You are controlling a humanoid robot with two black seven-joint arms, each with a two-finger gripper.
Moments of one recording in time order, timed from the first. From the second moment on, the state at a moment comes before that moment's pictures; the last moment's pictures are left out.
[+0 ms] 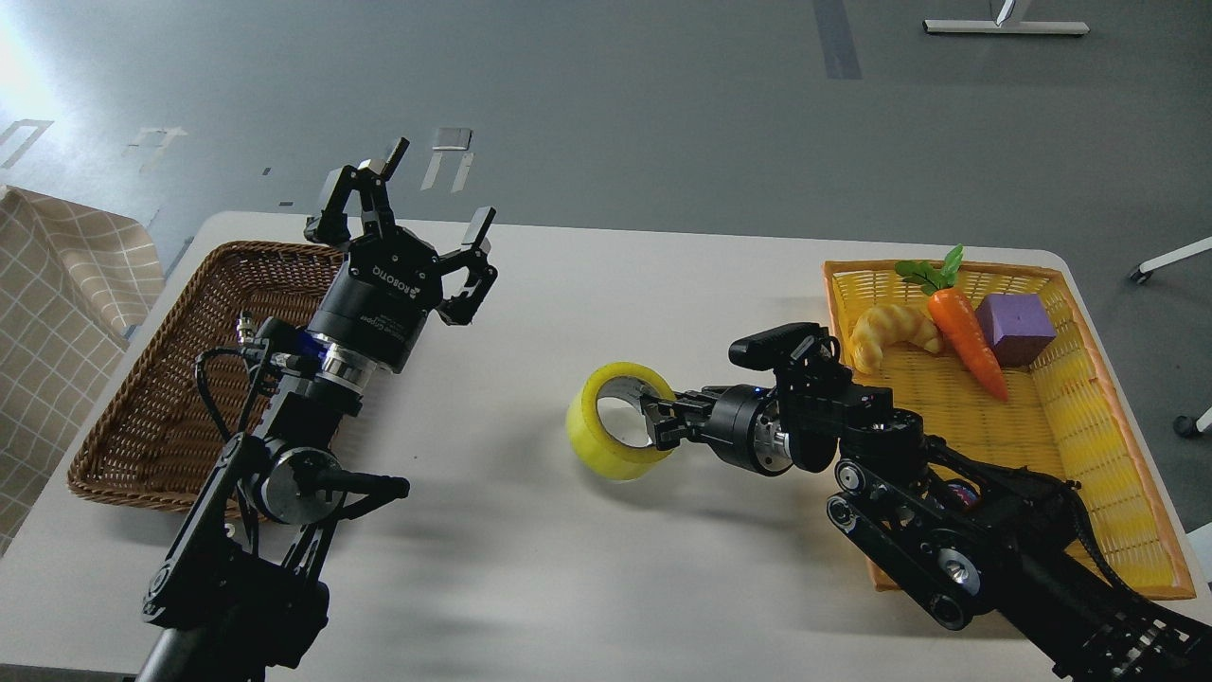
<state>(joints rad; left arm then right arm) -0.14 -0.04 -1.47 -1.43 0.69 -0.39 -0.13 0.54 -0.06 0.77 1.17 -2.18 0.49 0.01</state>
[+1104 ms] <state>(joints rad) -0.13 -0.04 -1.49 -1.43 0.66 -0.39 -0.13 0.55 0.00 0.79 1.02 -2.18 0.29 0.00</state>
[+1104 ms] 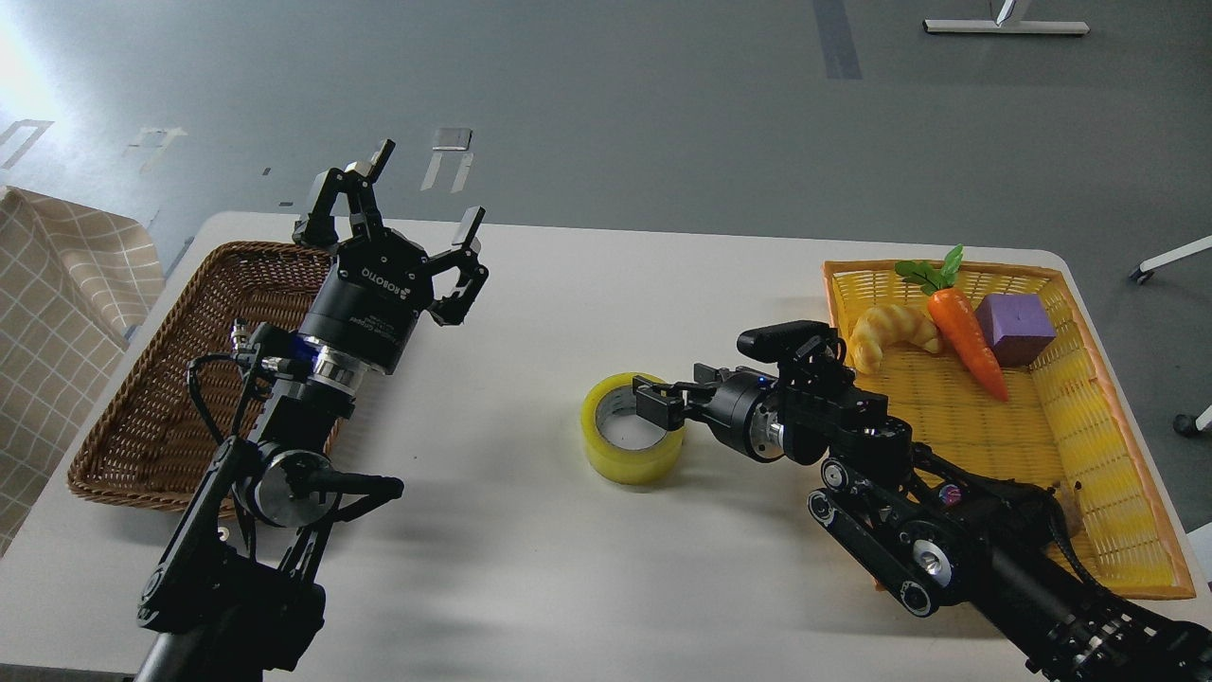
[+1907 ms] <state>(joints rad) -0.13 -0.04 -1.49 -1.43 0.67 -0.33 -0.13 0.62 -0.08 1.07 1.30 -1.76 0.18 0.00</state>
